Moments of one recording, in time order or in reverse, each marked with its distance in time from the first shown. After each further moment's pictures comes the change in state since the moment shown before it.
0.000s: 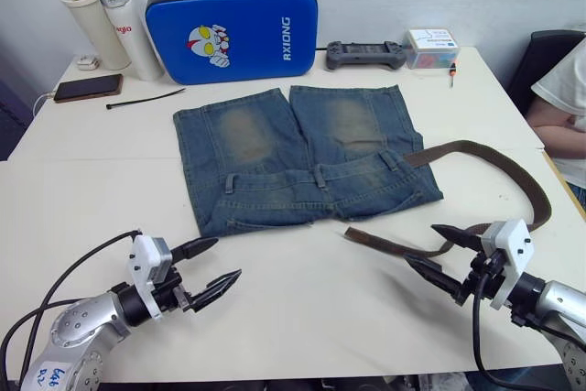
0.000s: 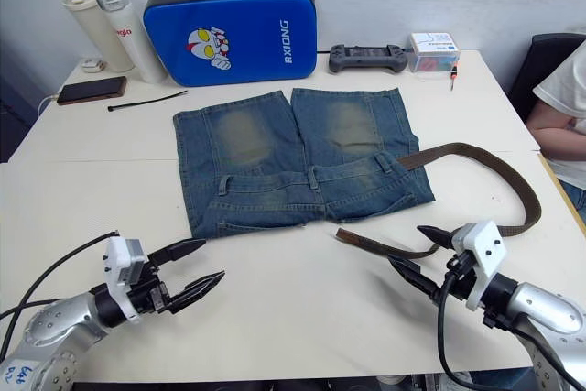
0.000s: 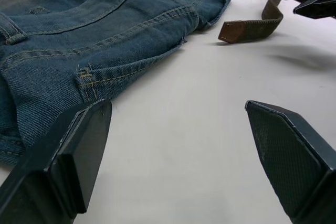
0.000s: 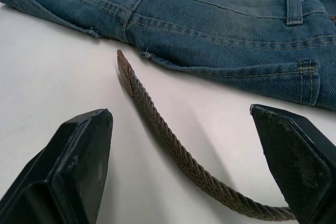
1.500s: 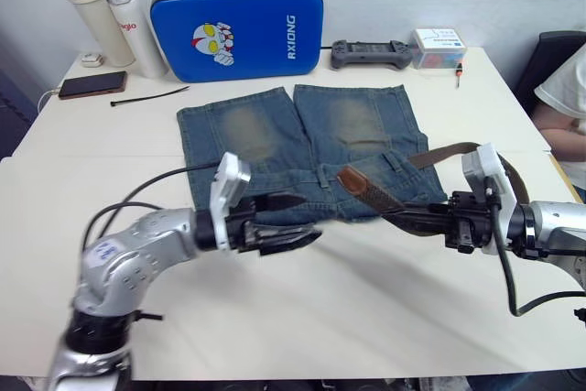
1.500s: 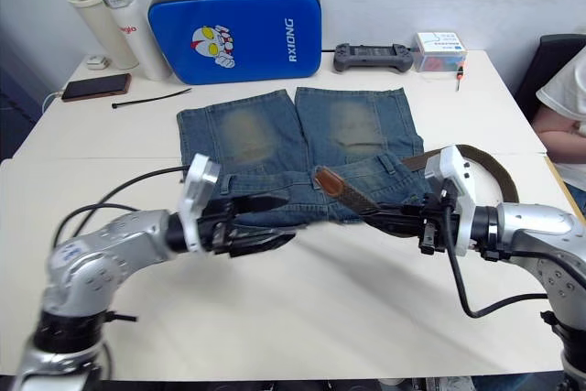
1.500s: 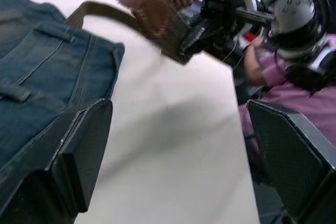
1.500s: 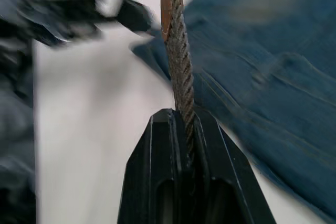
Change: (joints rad) left arm -0.723 -0.099 -0.268 0.051 -0.359 0.574 0.184; right arm -0.526 -0.203 0.065 -0.045 0.473 0.582 0.066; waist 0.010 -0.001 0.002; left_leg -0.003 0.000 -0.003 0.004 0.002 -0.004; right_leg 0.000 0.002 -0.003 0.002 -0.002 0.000
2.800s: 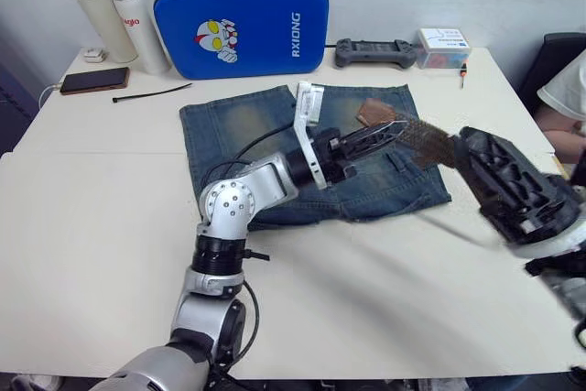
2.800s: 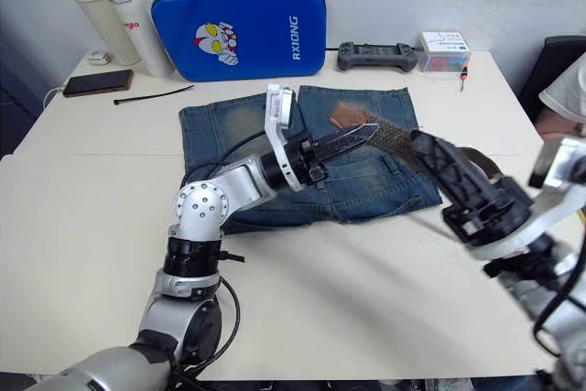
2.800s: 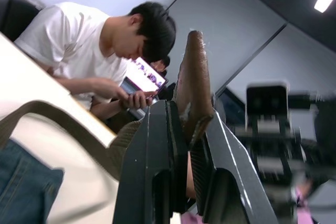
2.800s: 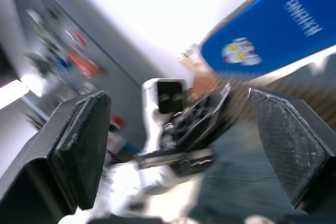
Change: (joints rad) left arm -0.379 -0.528 0.080 0.425 -0.020 0.057 0.205; right arm 0.297 0.367 -0.160 -0.249 0.914 -0.397 -0.889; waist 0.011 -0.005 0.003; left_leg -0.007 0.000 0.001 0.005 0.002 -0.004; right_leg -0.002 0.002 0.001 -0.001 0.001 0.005
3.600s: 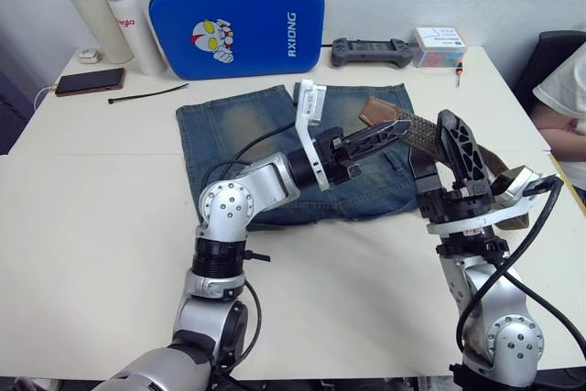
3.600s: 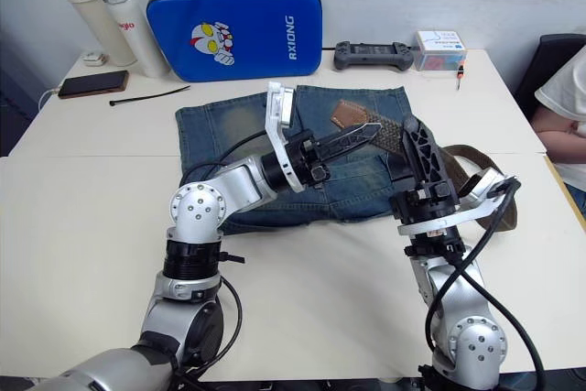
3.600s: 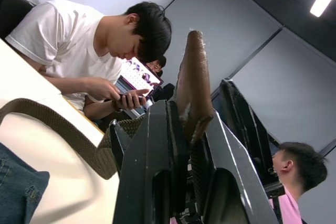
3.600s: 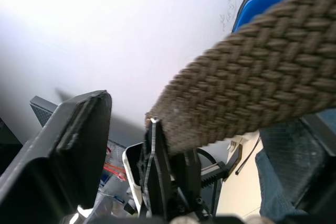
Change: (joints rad) left arm 0.012 0.006 -0.001 -0.049 -0.025 0.037 0.088; right arm -0.104 0.379 0.272 0.128 -0.227 -0.263 -0.049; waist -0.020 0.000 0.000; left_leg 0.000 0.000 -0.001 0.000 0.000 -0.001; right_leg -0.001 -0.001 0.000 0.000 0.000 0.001
